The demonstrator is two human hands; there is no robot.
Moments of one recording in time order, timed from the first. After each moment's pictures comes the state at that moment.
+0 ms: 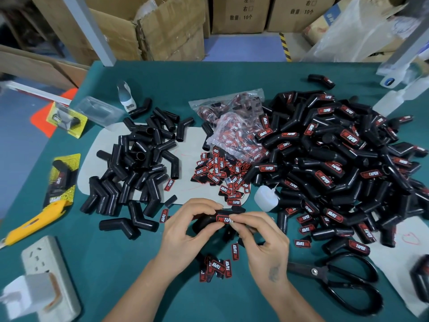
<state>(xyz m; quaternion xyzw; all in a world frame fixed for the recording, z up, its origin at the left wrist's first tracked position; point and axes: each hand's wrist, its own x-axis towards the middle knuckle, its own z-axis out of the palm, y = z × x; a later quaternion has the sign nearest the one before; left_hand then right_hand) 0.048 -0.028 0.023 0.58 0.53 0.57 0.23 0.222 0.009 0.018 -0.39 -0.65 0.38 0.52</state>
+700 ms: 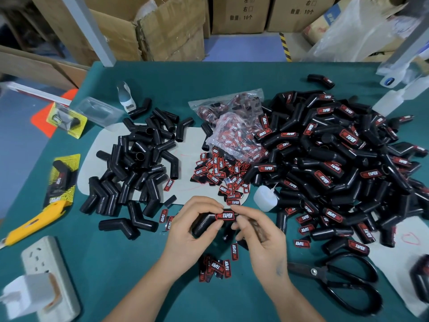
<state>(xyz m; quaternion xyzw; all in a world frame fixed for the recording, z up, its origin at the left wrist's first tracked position) 0.053 -0.026 0.027 0.57 0.54 0.56 0.27 0.225 0.008 0.030 -0.42 -0.57 0.55 0.45</state>
